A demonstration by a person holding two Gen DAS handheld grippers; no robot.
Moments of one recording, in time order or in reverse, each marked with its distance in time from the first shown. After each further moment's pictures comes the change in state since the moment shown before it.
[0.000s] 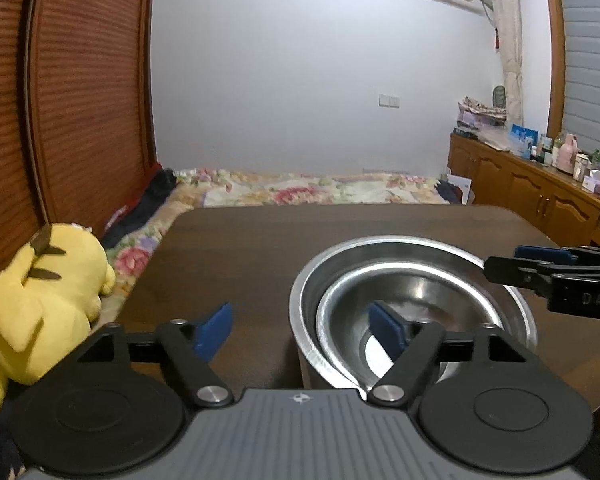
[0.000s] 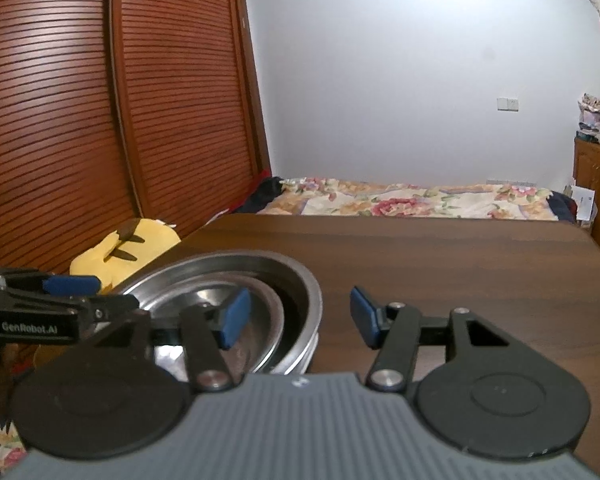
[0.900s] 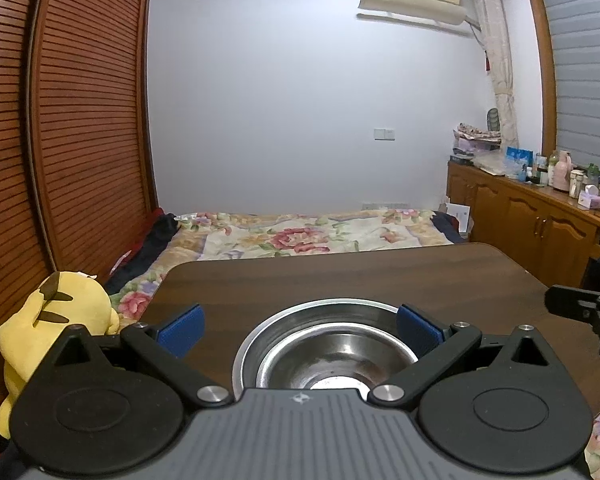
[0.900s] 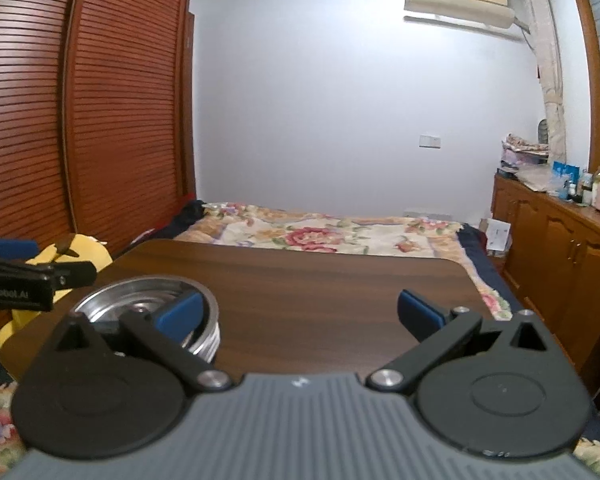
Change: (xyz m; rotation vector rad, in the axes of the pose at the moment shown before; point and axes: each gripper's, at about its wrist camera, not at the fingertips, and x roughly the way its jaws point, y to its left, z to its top) left arm -0.036 -0.050 0.026 0.037 -0.102 0.036; right arm -0.071 -0.014 0.013 -0.053 -0.068 -0.260
